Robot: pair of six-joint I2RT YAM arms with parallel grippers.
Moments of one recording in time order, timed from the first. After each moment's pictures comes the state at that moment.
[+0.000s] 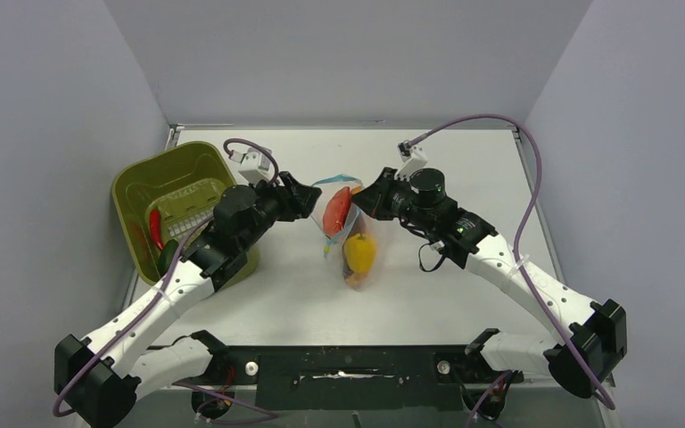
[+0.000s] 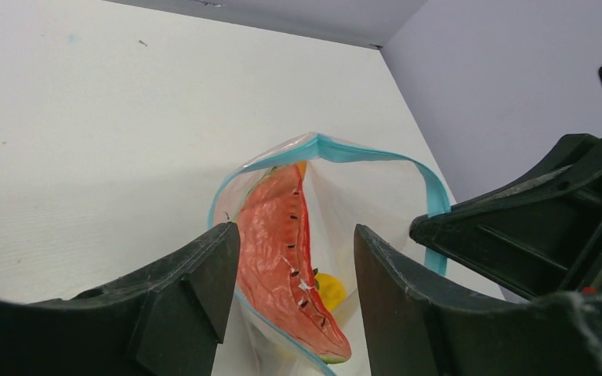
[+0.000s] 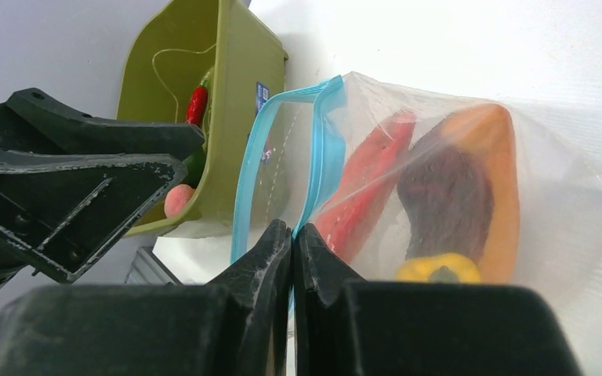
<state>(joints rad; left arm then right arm) -0.62 1.04 0.86 0.05 -0.08 -0.61 0.68 1.21 1.05 -0.15 -0.07 0.69</state>
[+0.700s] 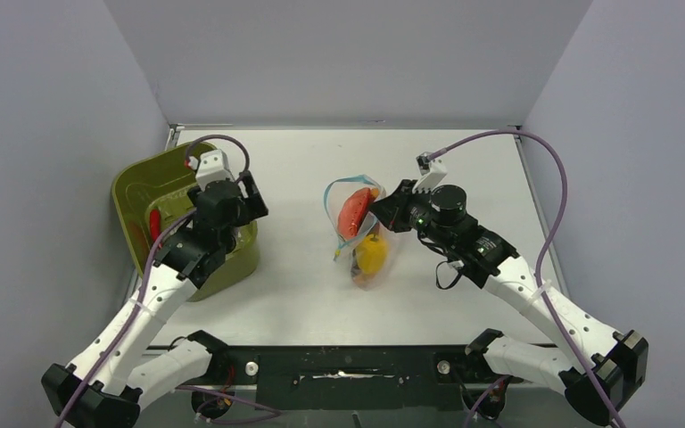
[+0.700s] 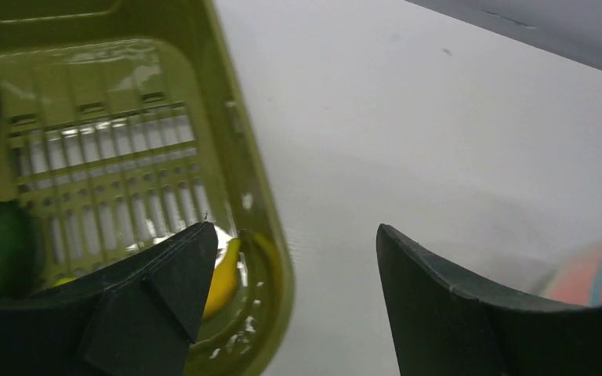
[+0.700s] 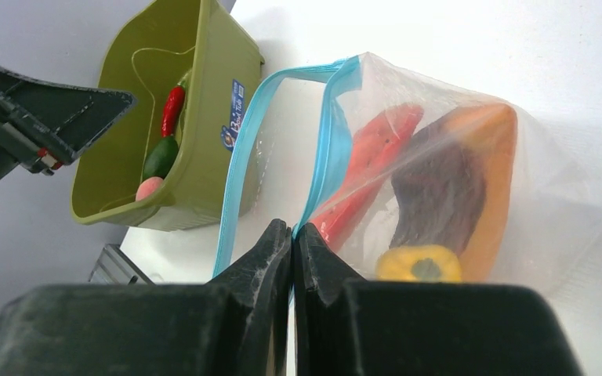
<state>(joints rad) -0.55 0.96 0.97 -0.44 -0.53 -0.53 0.66 1.04 0.92 -0.17 -0.04 0.61</state>
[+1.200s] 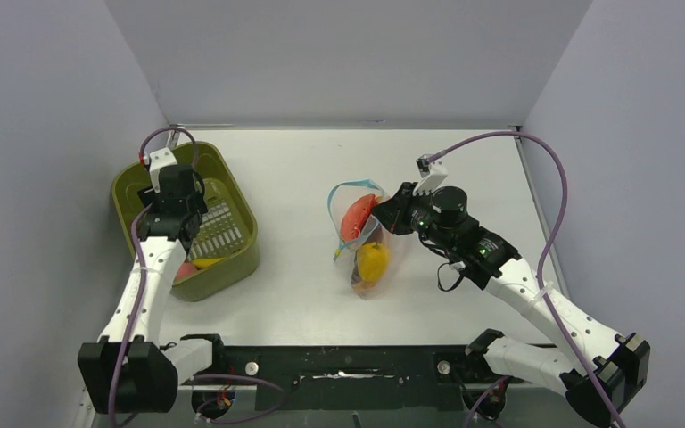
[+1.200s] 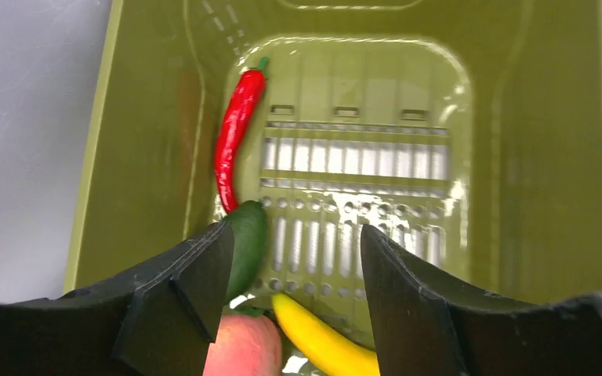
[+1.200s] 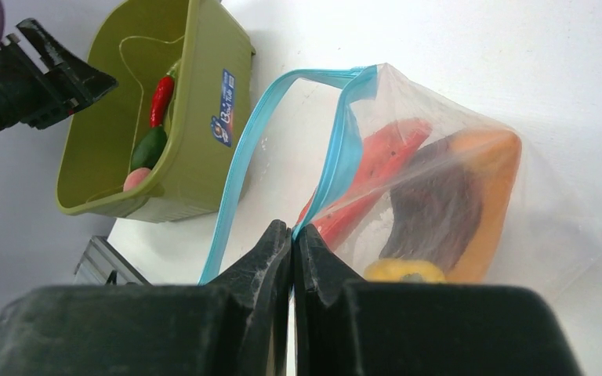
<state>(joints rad) -0.03 1.09 0.97 -0.50 -0.57 -0.30 0.66 1.02 0.92 -0.20 -0.04 0.58</state>
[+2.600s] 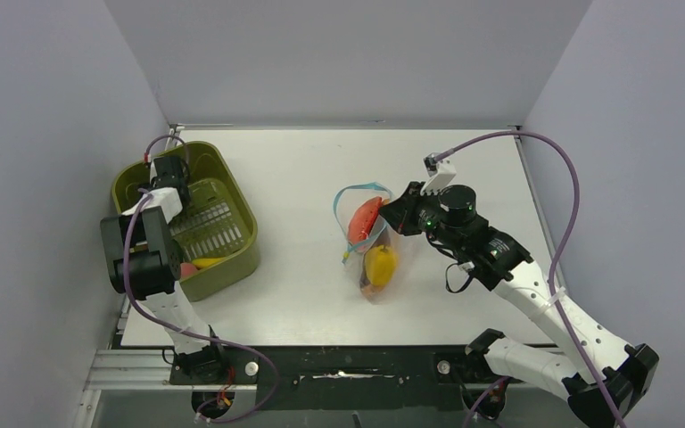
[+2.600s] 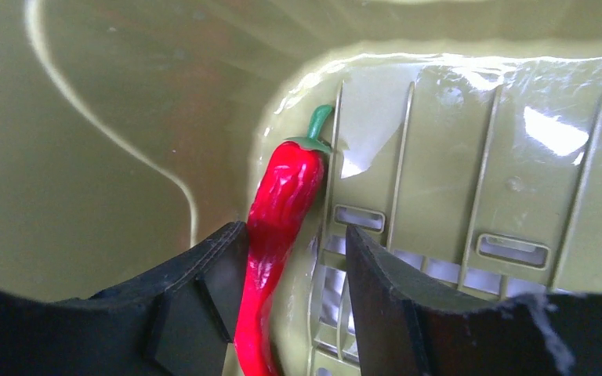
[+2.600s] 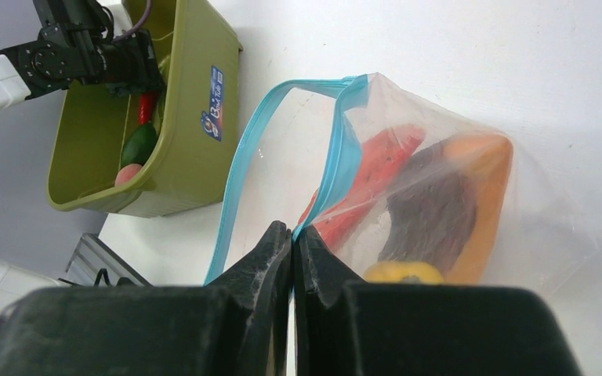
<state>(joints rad) 0.24 1.83 1.16 -0.21 -0.60 -0.02 0.64 0.98 0.96 -0.32 -0.03 0.56</state>
